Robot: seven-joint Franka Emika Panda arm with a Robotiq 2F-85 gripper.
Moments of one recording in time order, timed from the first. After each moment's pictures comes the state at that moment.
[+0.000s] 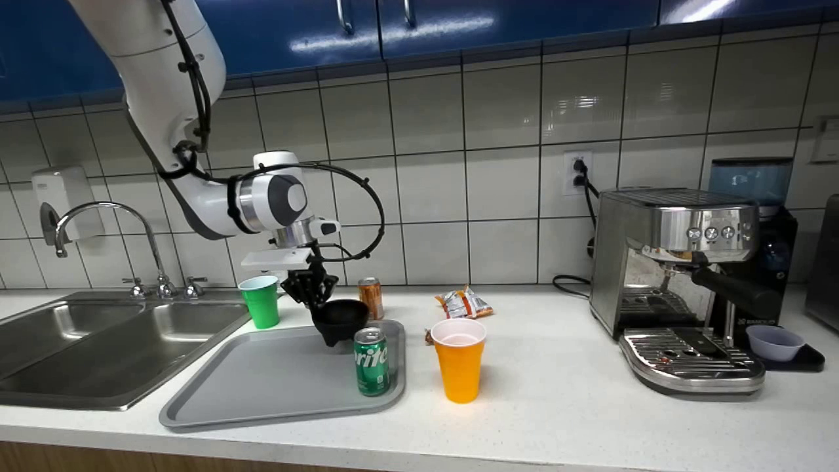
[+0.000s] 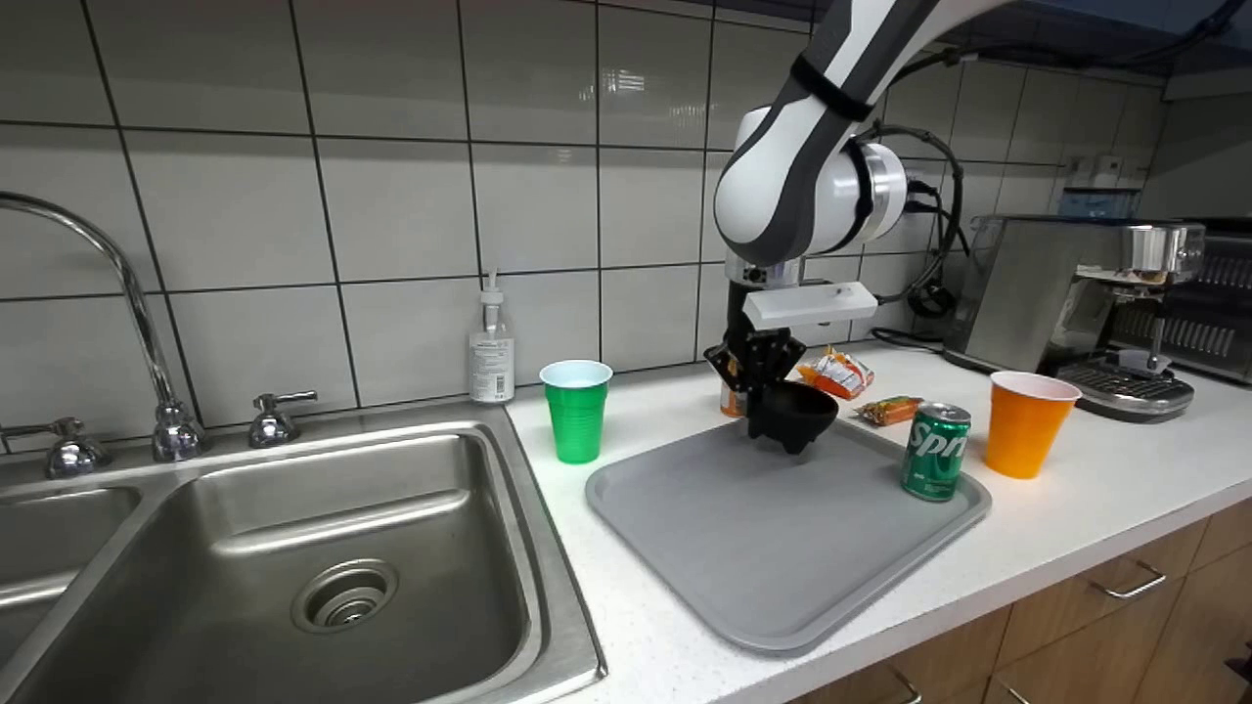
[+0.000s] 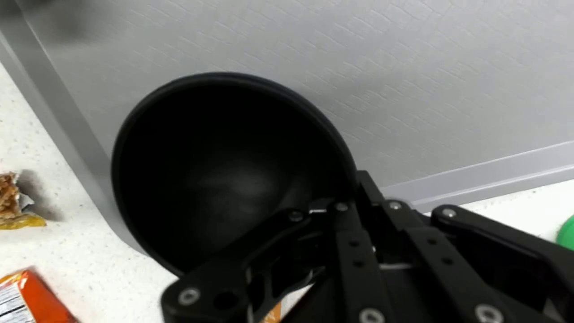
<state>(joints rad) 0.13 0.50 -0.03 -2.04 -0.12 2.62 0.17</state>
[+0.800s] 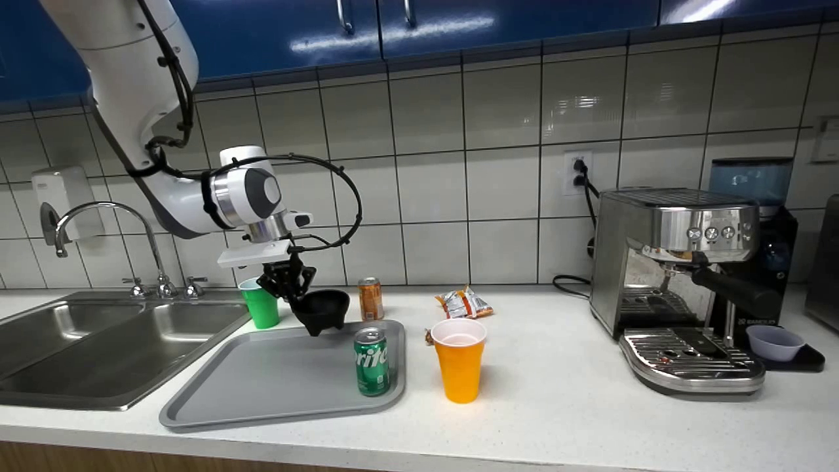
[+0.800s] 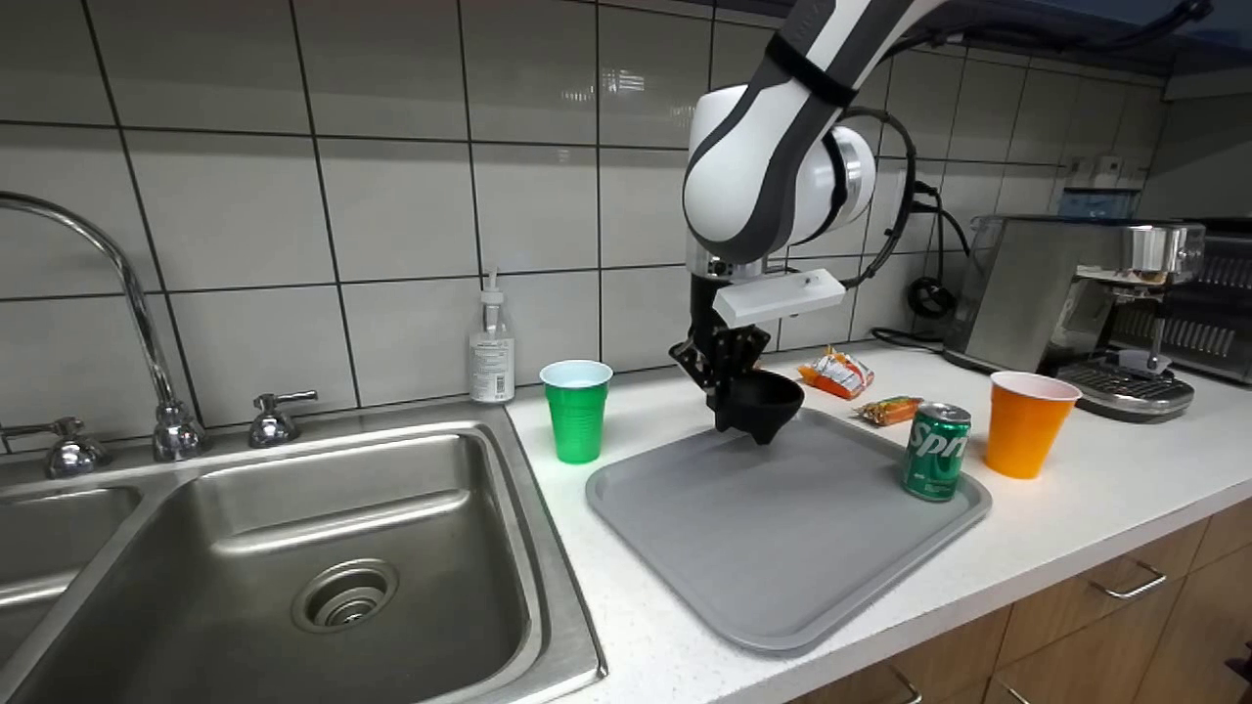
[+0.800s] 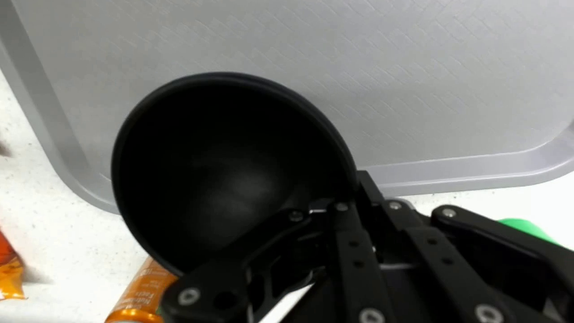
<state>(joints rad) 0.22 0.47 -0.03 -2.04 -0.20 2.62 0.17</state>
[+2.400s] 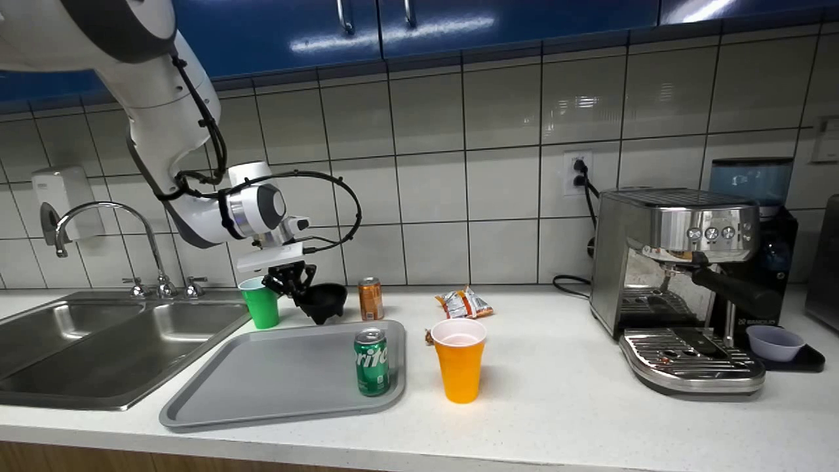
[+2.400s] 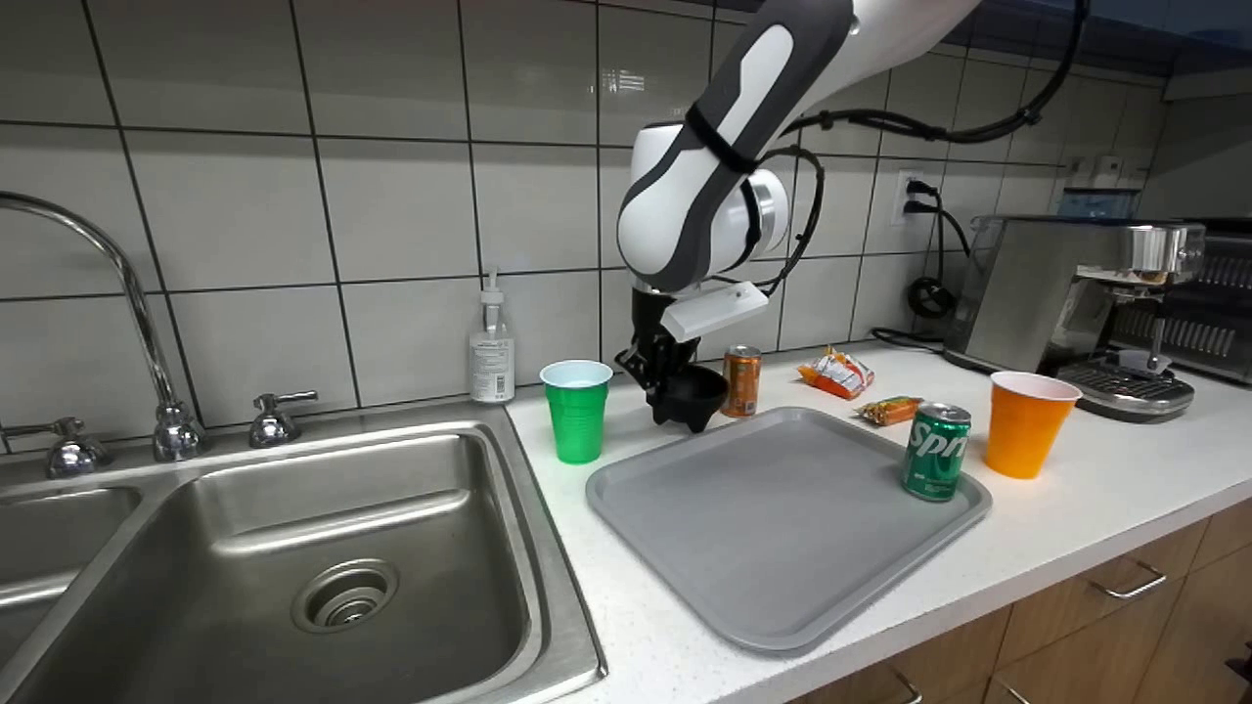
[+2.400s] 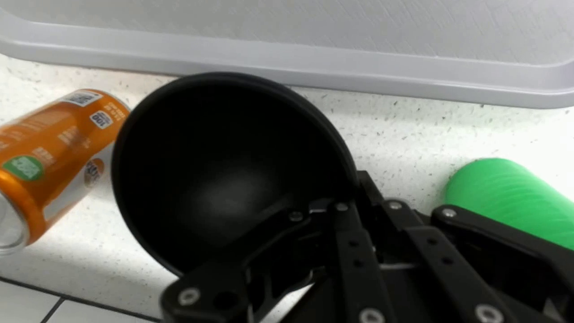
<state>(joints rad) 0.23 0.71 0.01 -1.72 -0.22 2.62 -0.01</state>
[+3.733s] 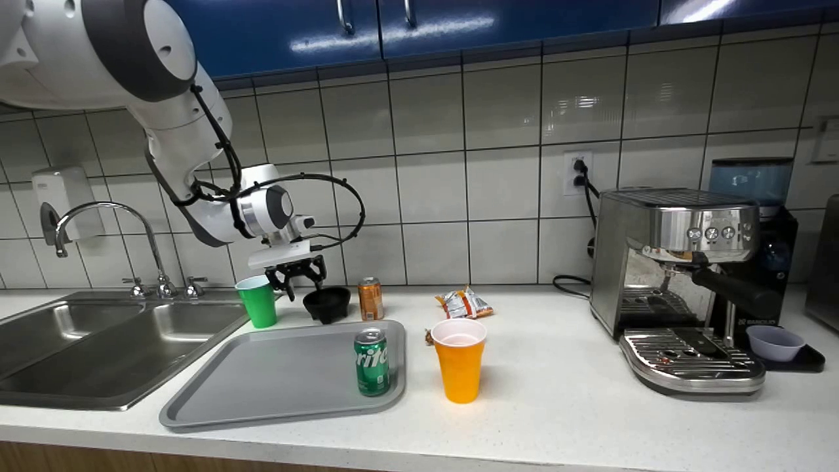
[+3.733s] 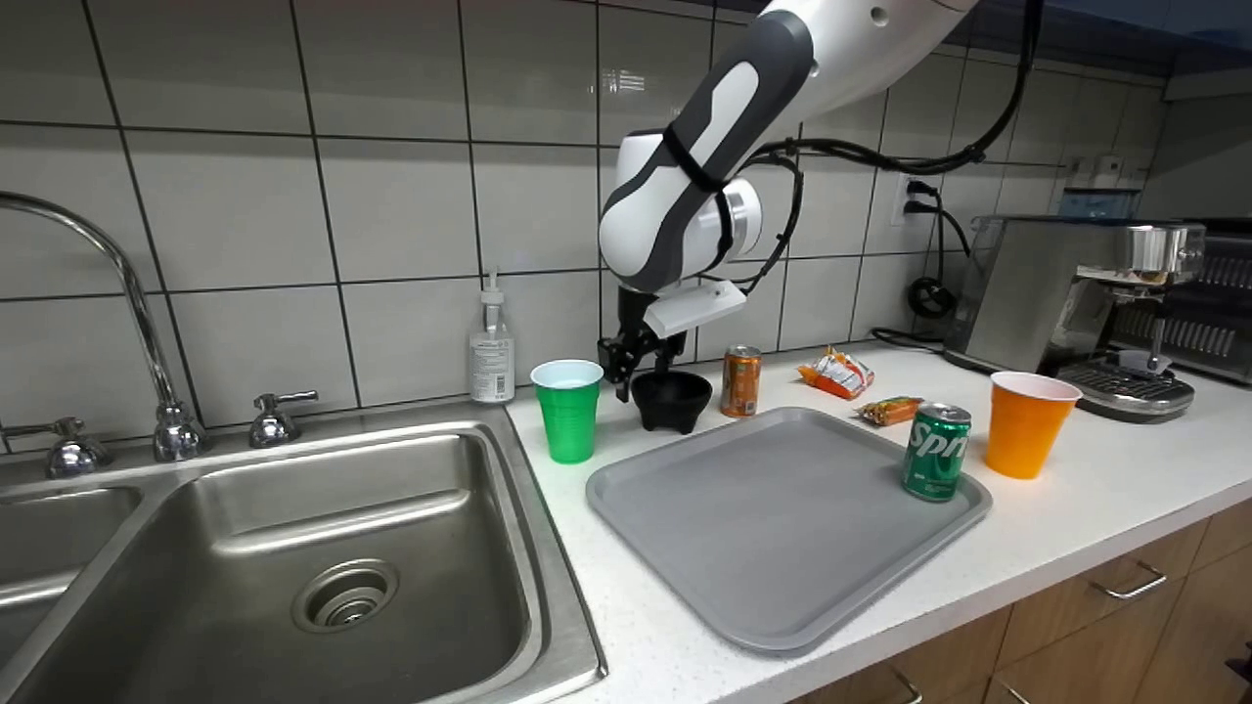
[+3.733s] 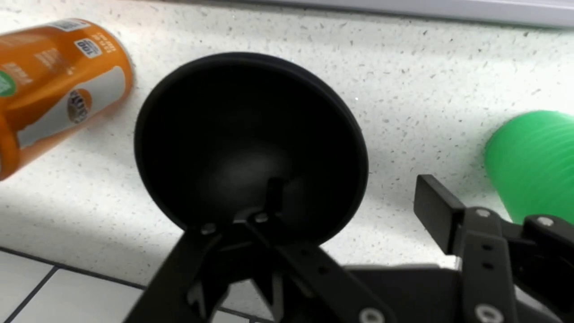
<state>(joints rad) 0.23 0.82 0.01 -1.54 -0.22 2.56 -0.03</state>
